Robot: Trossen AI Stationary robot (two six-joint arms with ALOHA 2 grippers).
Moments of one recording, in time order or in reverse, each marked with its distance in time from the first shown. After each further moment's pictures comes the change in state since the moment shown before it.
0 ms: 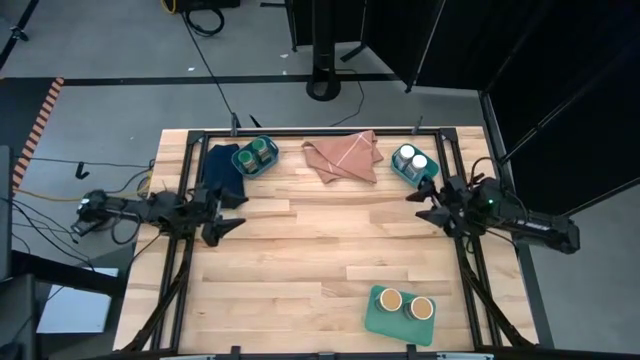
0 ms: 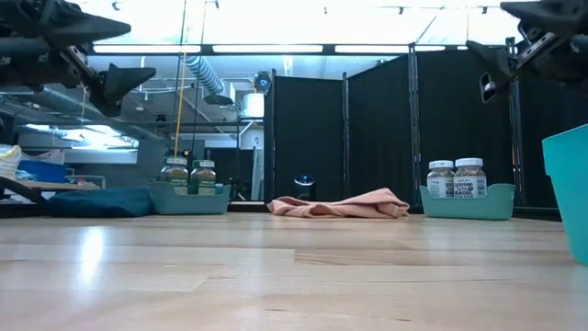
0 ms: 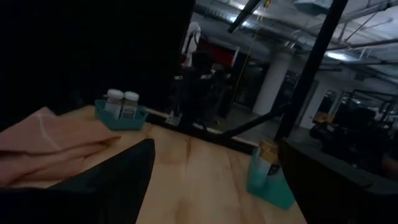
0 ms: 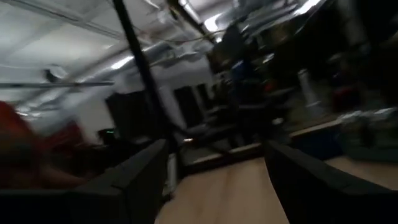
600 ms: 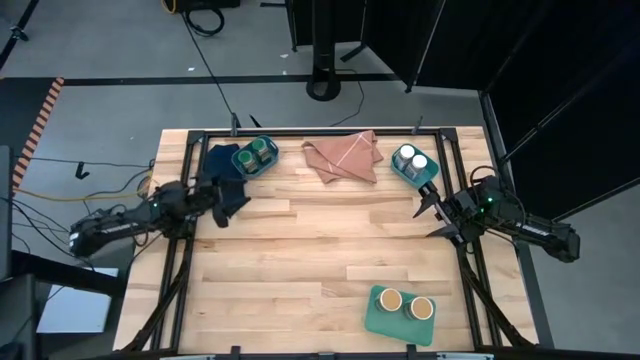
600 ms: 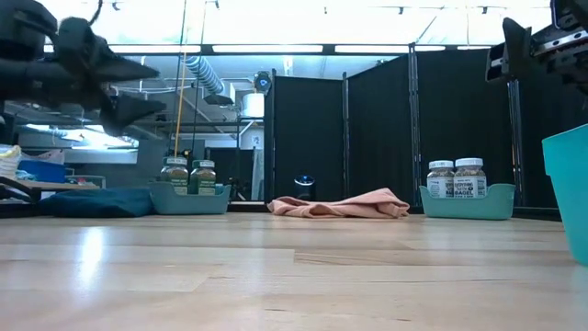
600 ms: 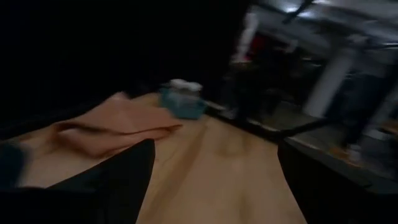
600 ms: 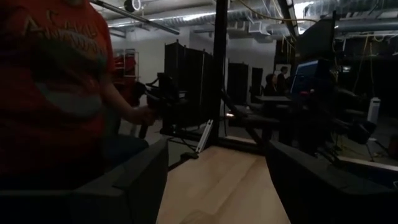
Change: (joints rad) left arm 0.426 0.000 0.000 -0.110 0.210 -0.048; right arm -0.117 0.000 0.000 0.007 -0.452 -0.319
